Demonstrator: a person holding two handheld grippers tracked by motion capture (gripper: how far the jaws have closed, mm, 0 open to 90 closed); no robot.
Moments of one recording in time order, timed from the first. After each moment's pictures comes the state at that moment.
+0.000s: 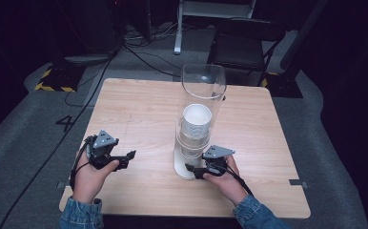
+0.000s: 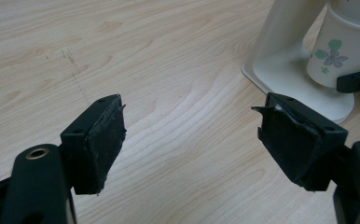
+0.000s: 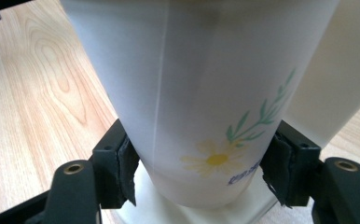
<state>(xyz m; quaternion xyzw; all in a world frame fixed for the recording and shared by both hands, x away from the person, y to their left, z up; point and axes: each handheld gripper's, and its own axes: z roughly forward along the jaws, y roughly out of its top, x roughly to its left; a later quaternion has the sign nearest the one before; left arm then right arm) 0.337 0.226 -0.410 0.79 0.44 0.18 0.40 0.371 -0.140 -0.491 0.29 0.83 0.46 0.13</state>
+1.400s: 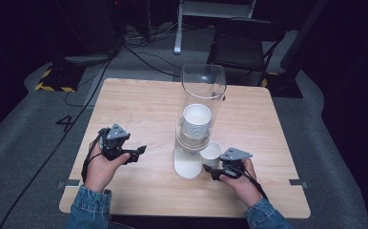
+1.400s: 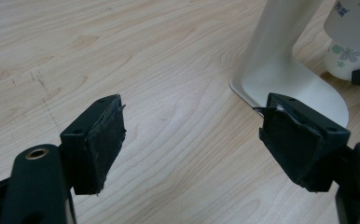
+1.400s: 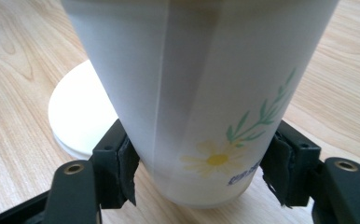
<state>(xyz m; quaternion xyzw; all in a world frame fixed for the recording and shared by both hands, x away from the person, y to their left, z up) 0.364 0.203 -0.411 0.80 0.41 0.16 0.40 0.363 -0.192 -0.488 0.34 0.83 0.42 0.17</state>
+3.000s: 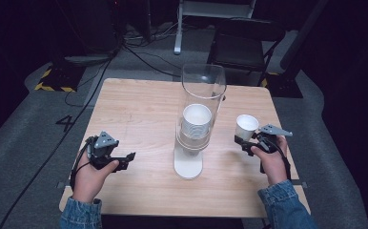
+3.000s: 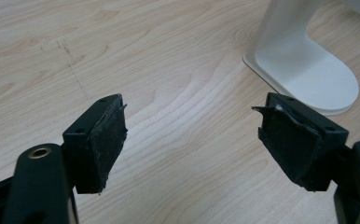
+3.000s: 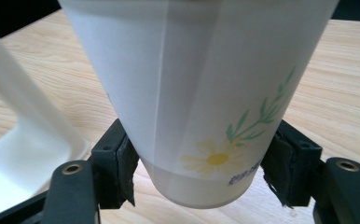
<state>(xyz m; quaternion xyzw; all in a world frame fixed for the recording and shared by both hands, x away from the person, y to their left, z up) 0.336 0.229 -0.415 0.79 0.44 0.17 0.38 0.424 -0.288 -0.451 0.45 0.73 0.47 0.20</state>
